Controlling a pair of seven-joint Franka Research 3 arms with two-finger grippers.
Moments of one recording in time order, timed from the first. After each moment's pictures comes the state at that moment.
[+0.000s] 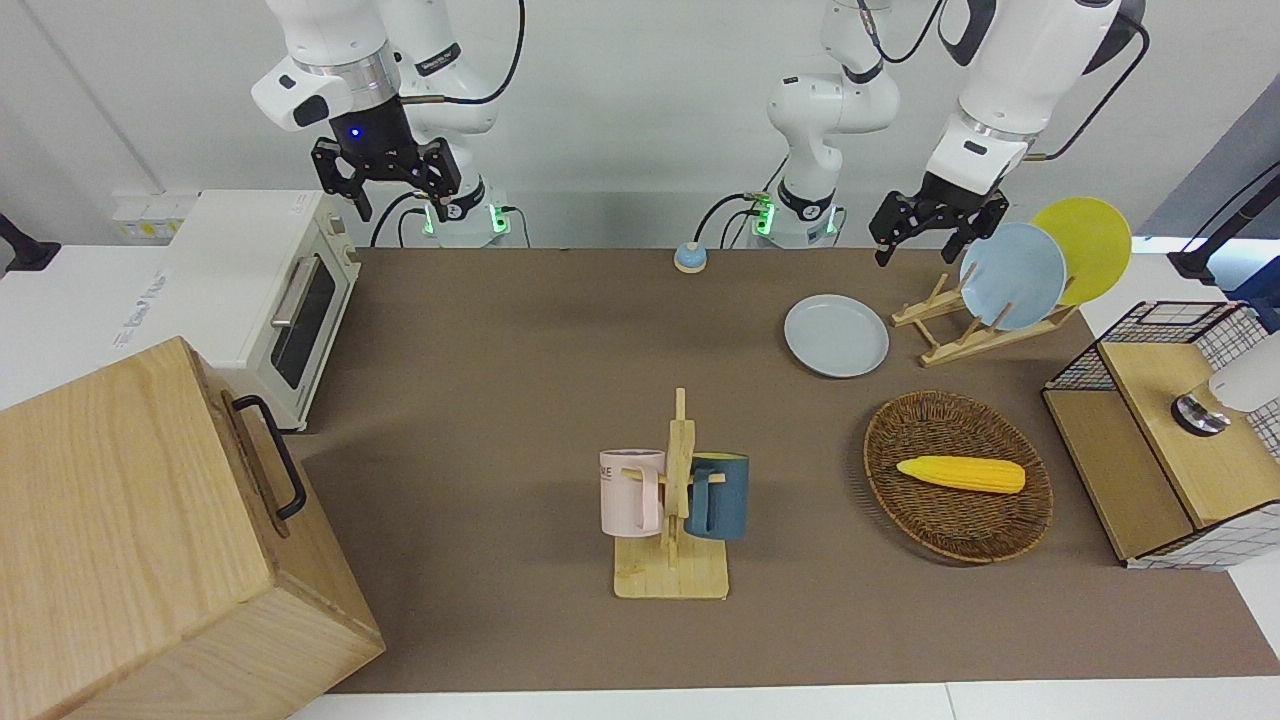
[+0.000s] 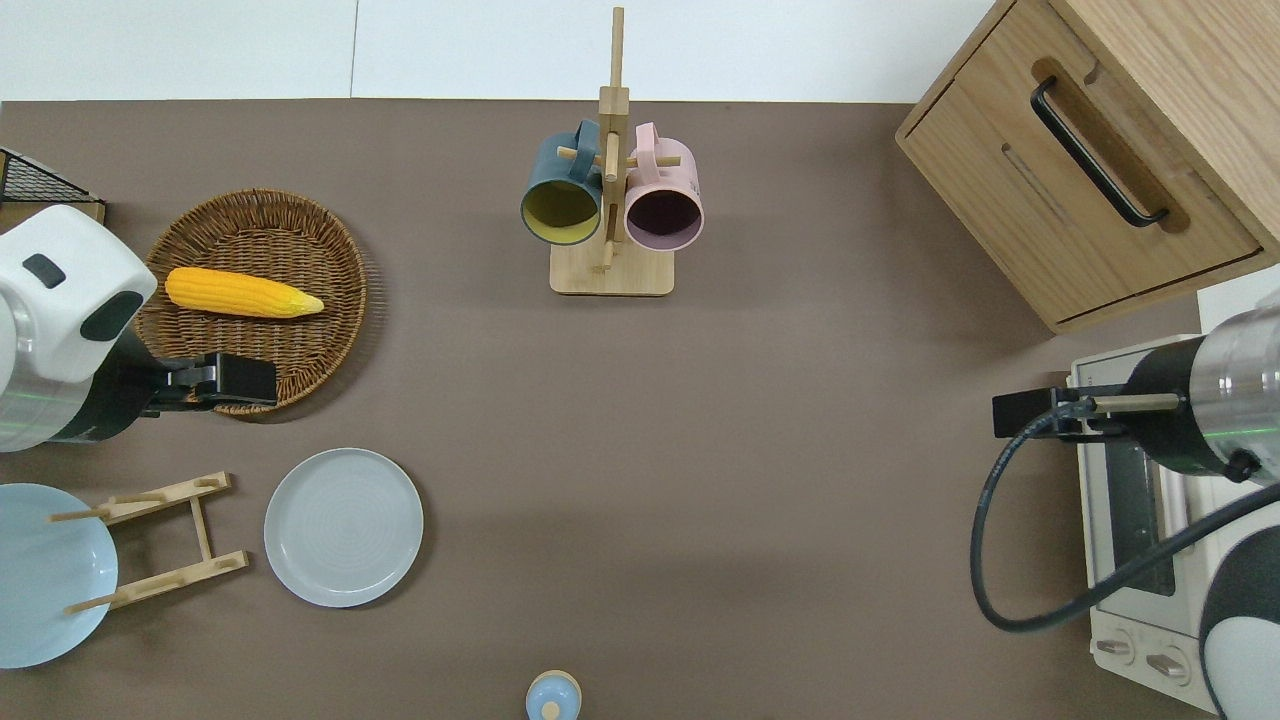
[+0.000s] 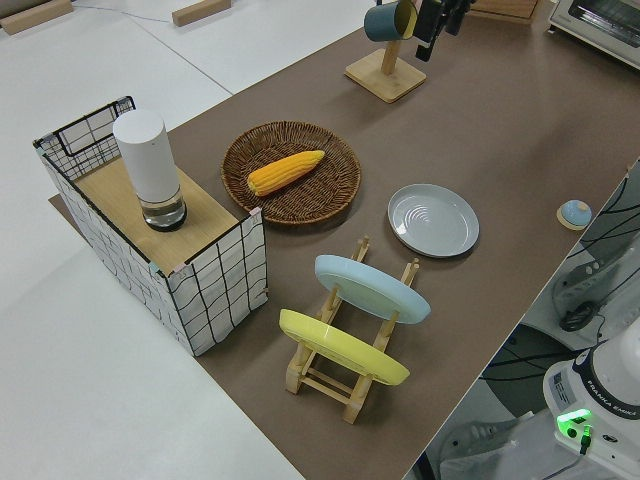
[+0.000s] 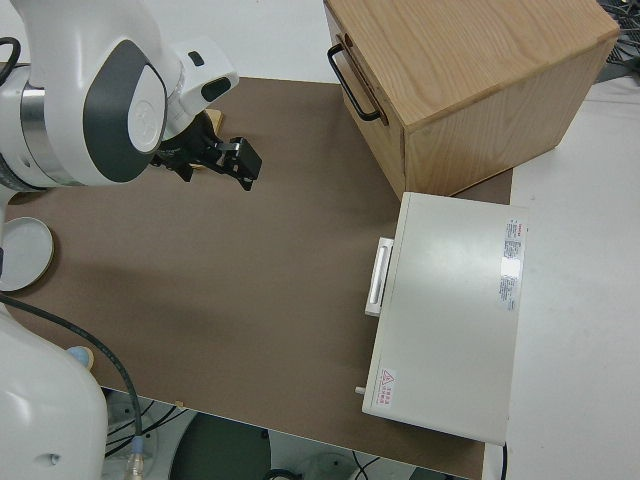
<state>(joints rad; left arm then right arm) -0.03 -0.08 -0.08 -1.69 -0.05 1.63 -0.15 -0.25 -0.12 0.37 -1.63 0.05 1.51 0.17</state>
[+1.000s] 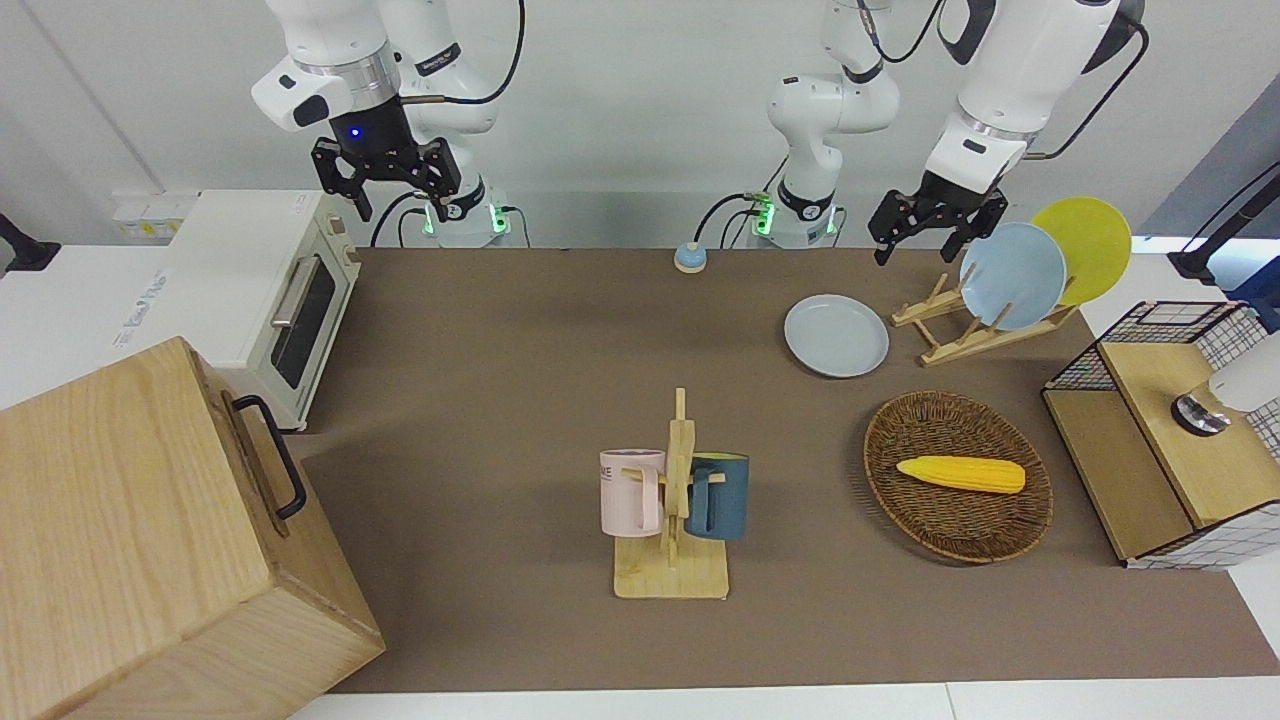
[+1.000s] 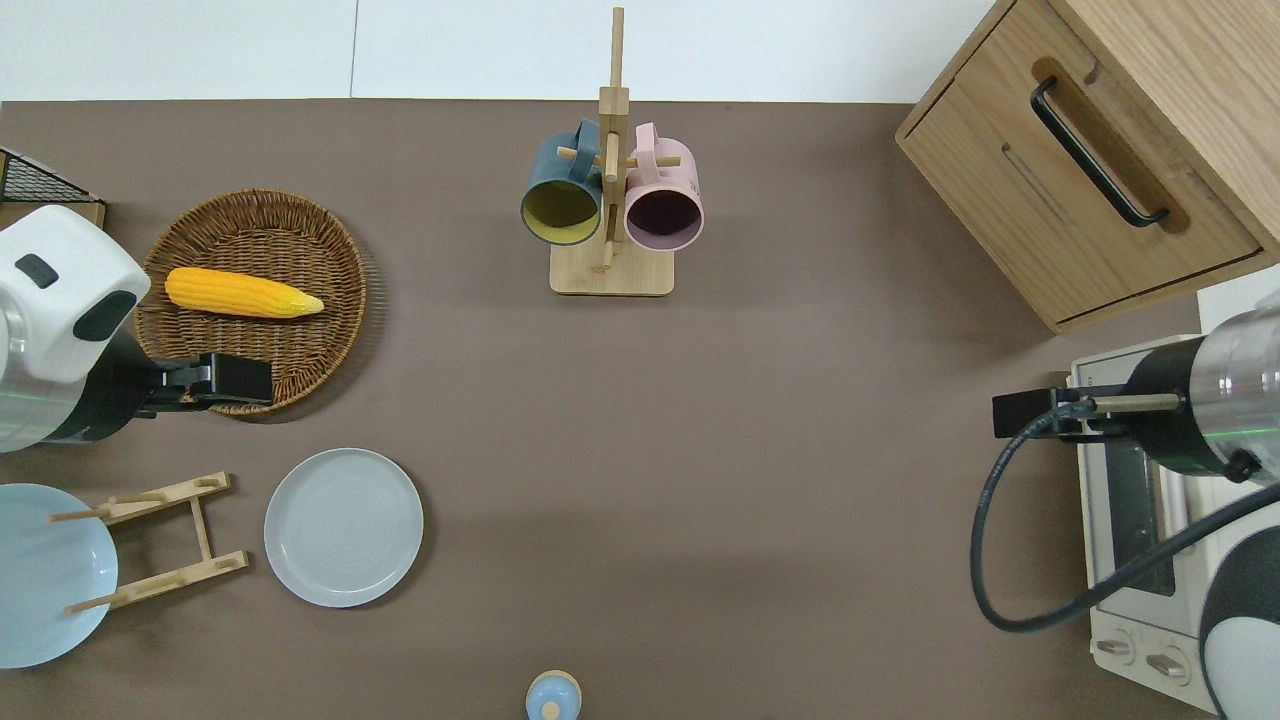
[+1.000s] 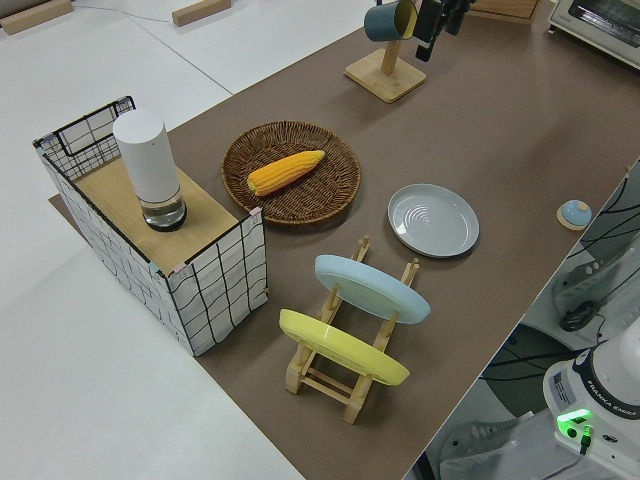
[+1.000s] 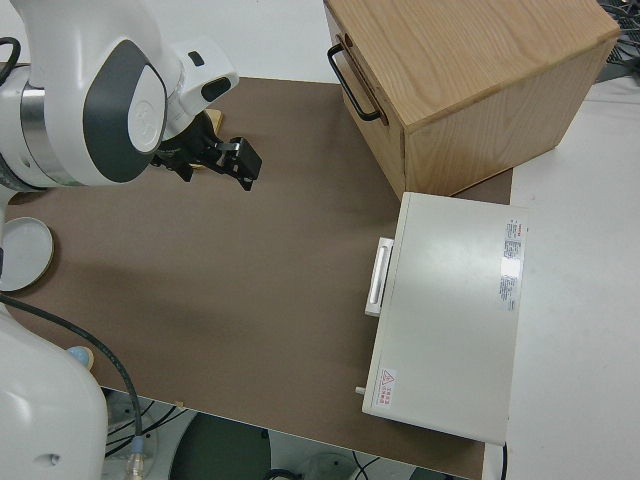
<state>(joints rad) -0.03 -0.08 -0.08 -1.69 -0.05 1.63 -0.15 -0.25 -0.12 0.37 -1.63 0.05 1.51 0.17</state>
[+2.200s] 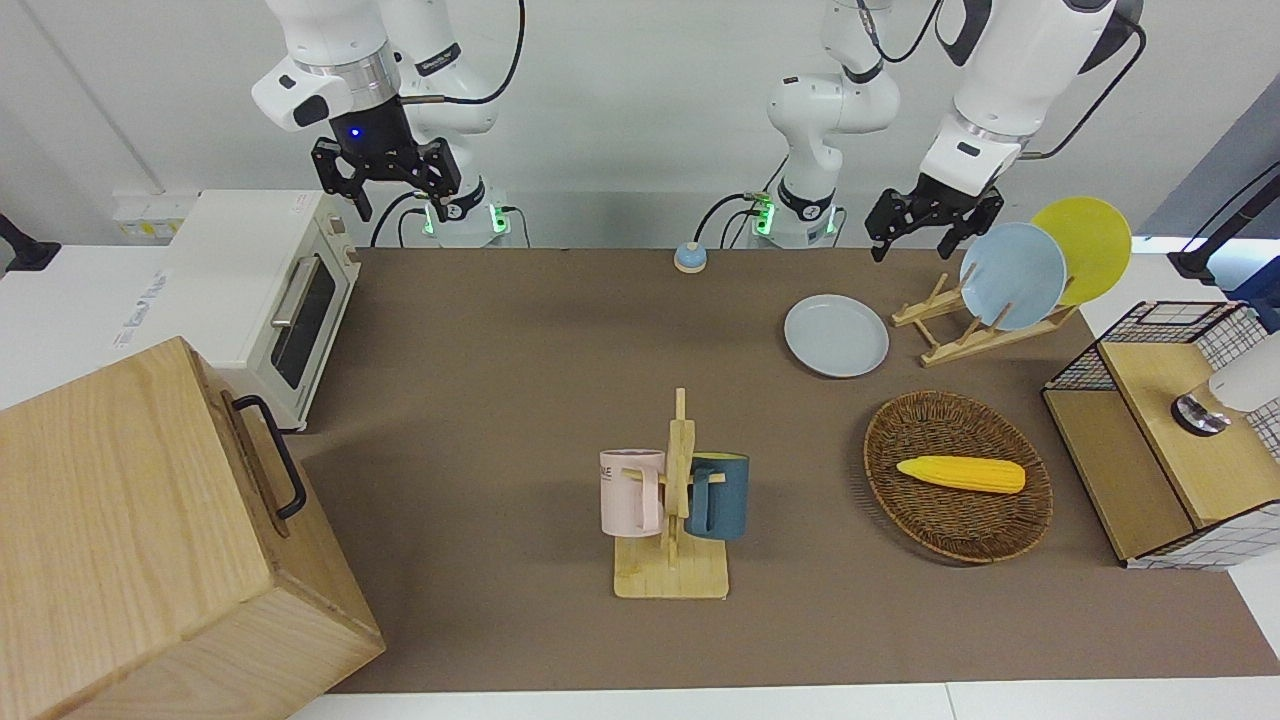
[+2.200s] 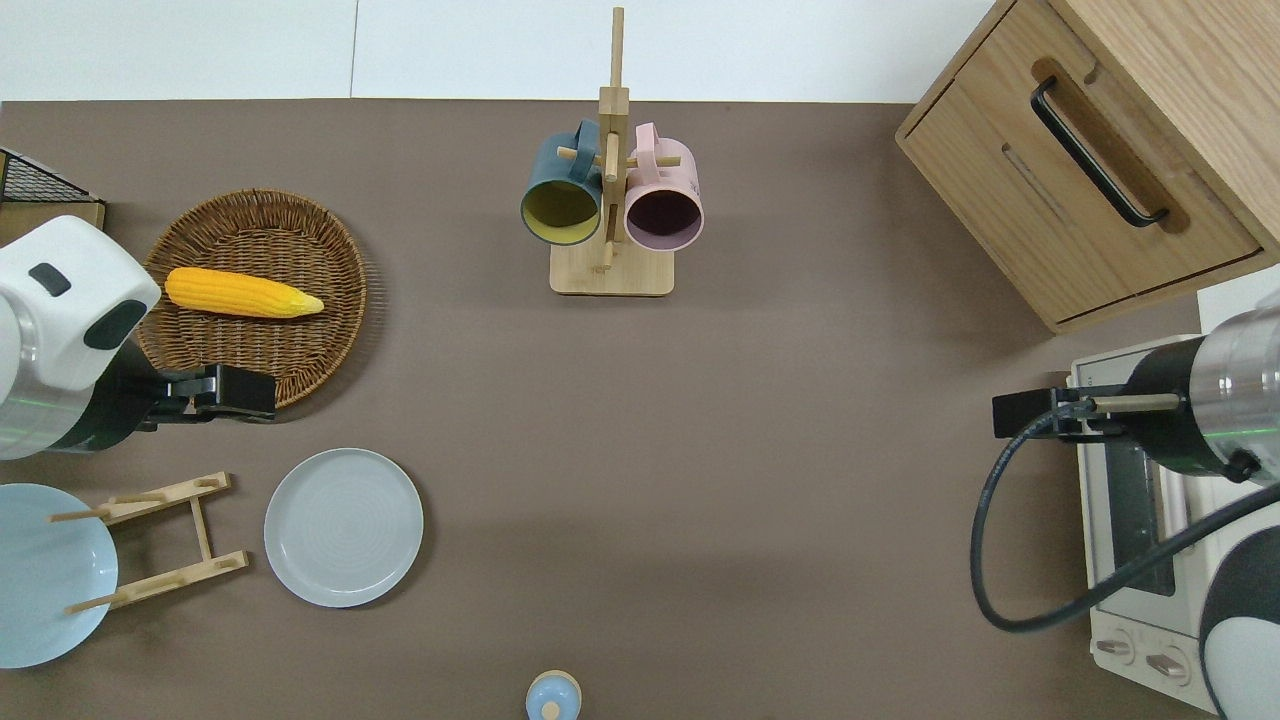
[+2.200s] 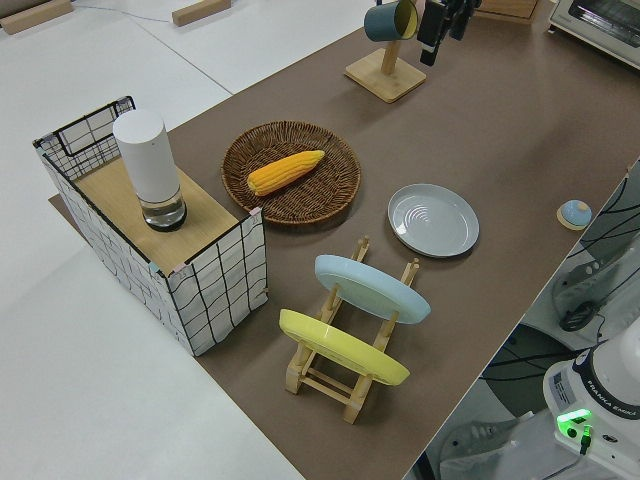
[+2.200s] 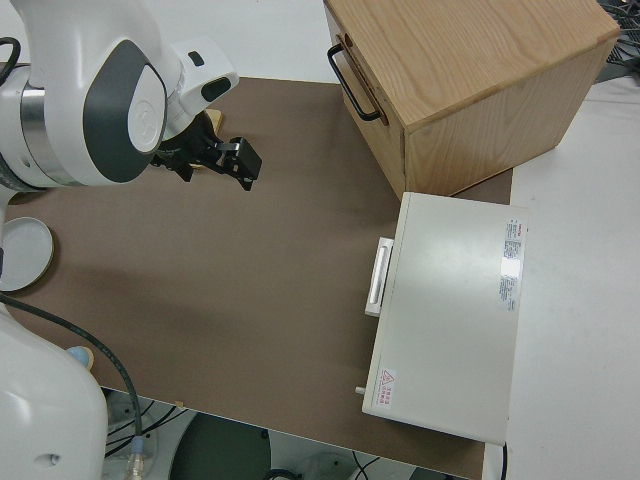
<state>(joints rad) -0.03 -0.08 -0.08 -1.69 -0.04 1.59 -0.15 -0.25 -0.12 0.37 -1.63 0.05 1.51 0.17</state>
